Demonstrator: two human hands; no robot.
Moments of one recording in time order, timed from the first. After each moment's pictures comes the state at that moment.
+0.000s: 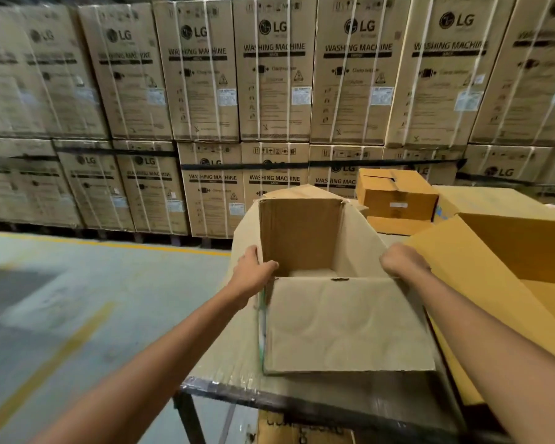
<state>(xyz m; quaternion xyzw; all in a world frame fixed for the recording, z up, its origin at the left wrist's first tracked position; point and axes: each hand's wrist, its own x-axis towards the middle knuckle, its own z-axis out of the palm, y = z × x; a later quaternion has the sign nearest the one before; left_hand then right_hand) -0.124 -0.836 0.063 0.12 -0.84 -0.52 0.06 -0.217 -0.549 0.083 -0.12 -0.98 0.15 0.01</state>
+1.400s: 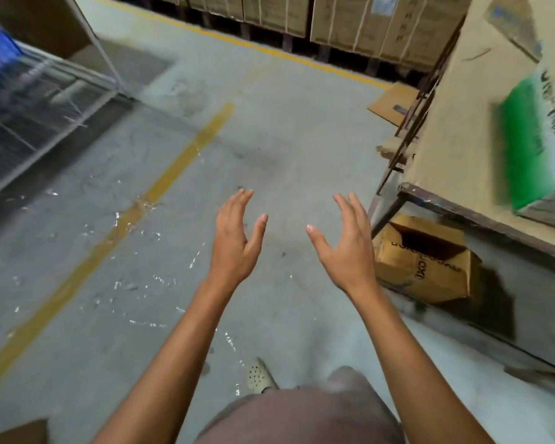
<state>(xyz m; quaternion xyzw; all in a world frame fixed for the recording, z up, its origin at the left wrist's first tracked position) 0.247 -1.239 -0.155 0.19 -0.88 -0.38 0.24 0.163 -1.054 -0.126 0.20 -0.90 0.40 -0.04</state>
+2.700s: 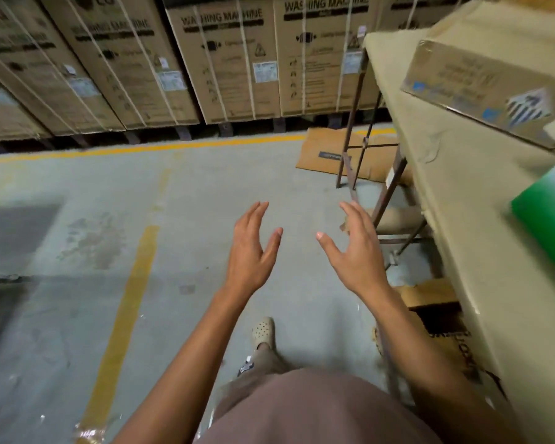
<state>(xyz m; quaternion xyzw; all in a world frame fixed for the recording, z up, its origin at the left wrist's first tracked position) -0.348 -1.426 -0.154 -0.06 -0.91 -0.38 0.13 -0.338 -1.222 -0.136 0.00 -0.90 0.43 0.08</state>
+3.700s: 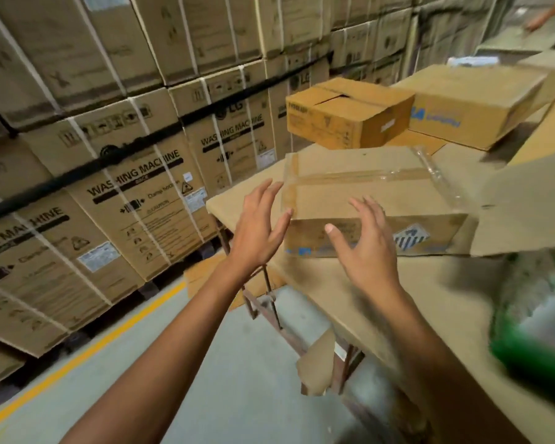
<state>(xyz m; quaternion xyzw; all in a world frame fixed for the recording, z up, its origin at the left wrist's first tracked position) -0.880 -1.158 -0.005 -0.49 -0.79 -0.35 0.11 -0.704 -1.042 -0.013 -0.30 -0.82 0.34 0.36</state>
